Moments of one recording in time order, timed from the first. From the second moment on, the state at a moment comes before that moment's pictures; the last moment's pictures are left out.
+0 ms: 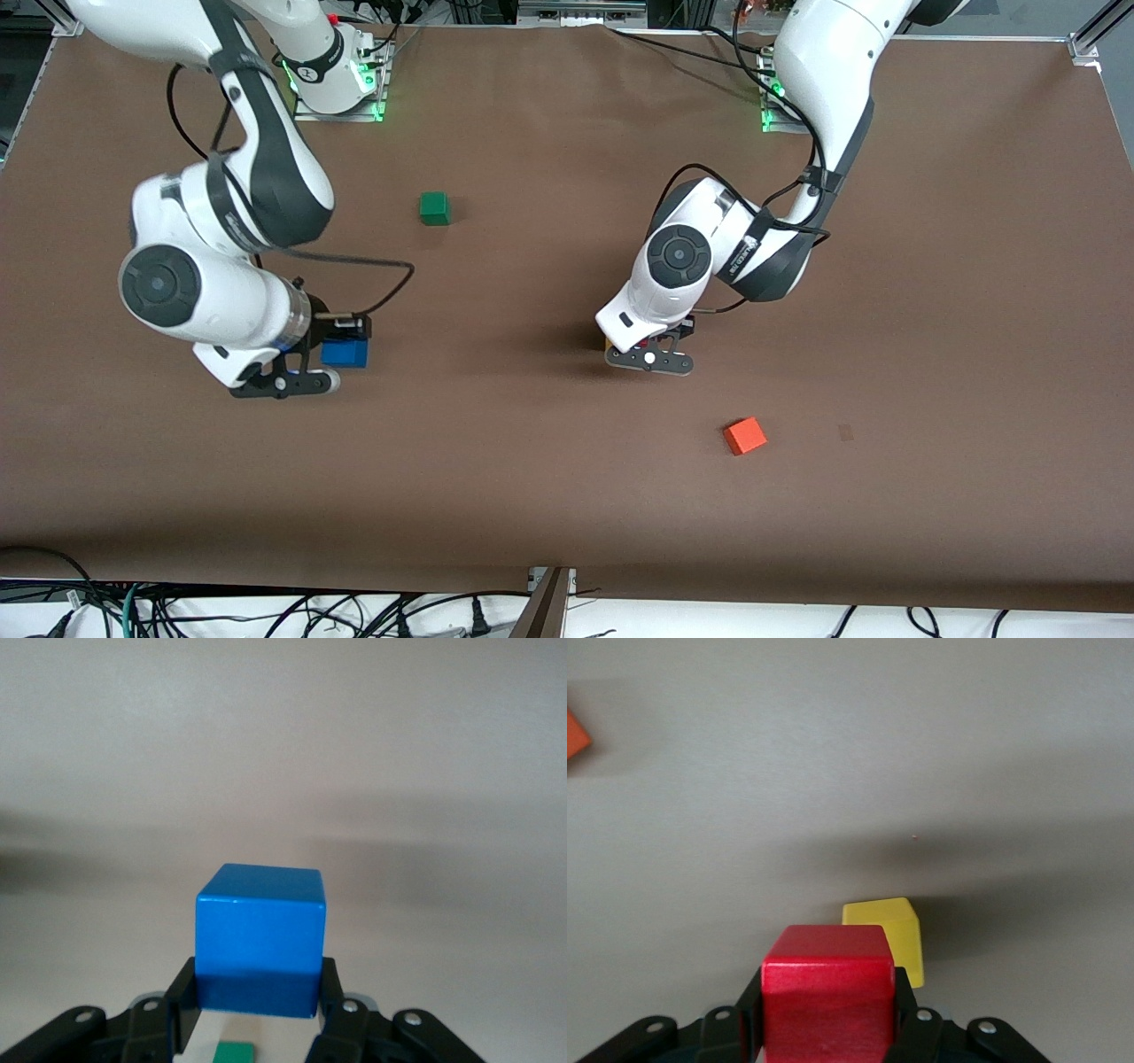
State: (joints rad) left arm -0.47 0.69 -0.14 -1.44 0.04 2.08 -0.47; right arm 0.18 0.50 0.13 -1.34 0.01 1.70 0.24
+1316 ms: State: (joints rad) left arm -0.55 0.74 -0.14 -1.46 0.12 2.17 -0.52; right arm 0.23 0.45 0.14 -1.33 0.01 1.64 0.33
